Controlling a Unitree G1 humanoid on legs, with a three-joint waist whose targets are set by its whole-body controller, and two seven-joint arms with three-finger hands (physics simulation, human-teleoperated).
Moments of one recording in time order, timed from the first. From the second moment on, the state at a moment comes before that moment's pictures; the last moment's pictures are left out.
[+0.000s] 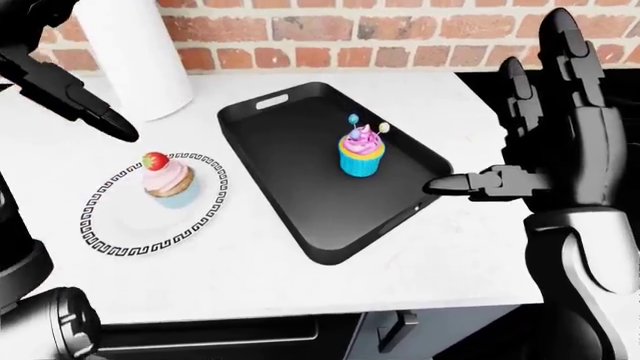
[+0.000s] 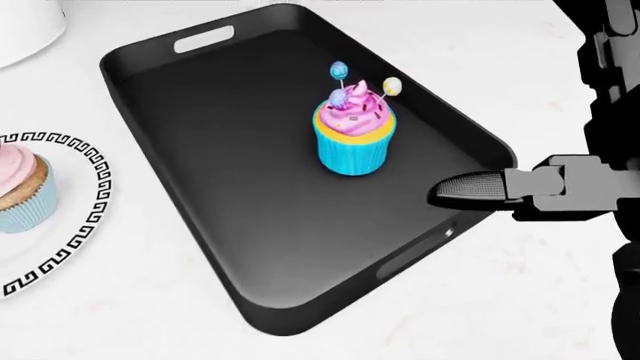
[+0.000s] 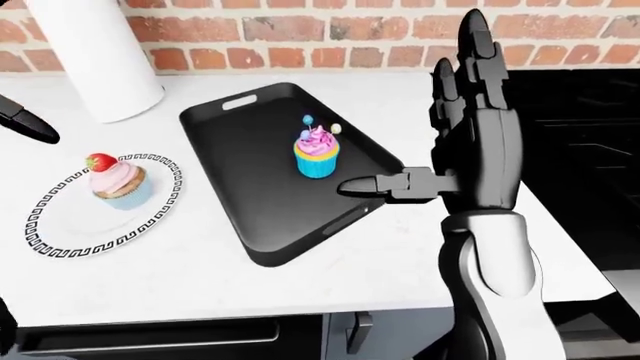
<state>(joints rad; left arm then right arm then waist) -0.96 0.78 0.31 -0.03 0.41 0.43 -0.91 -0.40 -0.23 -0.24 -0.86 0.25 0.78 -0.09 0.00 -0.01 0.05</state>
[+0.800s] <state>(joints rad) -0.53 0.74 0.41 -0.14 0.25 0.43 -0.81 -0.40 -0.22 -0.22 -0.86 0.23 0.78 -0.08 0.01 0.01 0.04</state>
